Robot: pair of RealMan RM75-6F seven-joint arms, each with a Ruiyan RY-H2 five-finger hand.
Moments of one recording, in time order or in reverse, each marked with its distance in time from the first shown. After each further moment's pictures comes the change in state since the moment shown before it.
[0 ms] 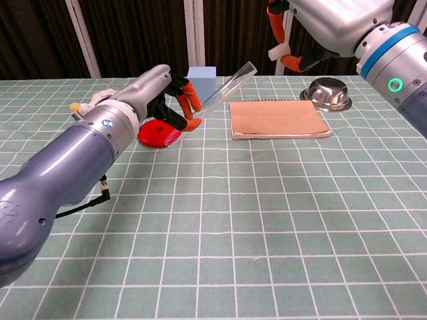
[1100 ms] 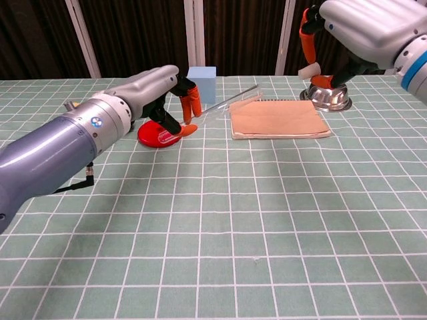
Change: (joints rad) left arm -0.022 0.113 0.085 0.021 0.129 -0.115 0.004; right arm -0.086 0.109 -0.019 -0.134 0.072 -0.068 0.035
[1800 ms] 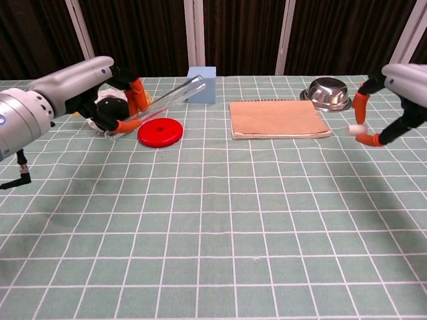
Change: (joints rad) left arm 0.159 0.219 0.092 -0.154 0.122 0.056 -0.142; right arm -0.175 0.101 -0.002 -0.258 0.333 -0.081 0.112
